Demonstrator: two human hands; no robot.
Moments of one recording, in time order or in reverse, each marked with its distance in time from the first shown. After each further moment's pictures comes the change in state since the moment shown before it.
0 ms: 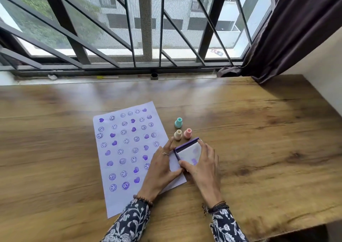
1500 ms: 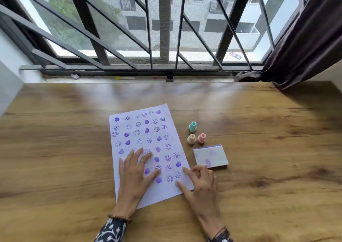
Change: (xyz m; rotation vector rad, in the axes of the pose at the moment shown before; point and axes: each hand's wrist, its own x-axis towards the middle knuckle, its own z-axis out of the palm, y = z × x) left_hand -0.042 -0.027 -0.070 0.496 0.127 -0.342; right_hand -0.043 0.001 0.029 -0.052 0.010 -0.305
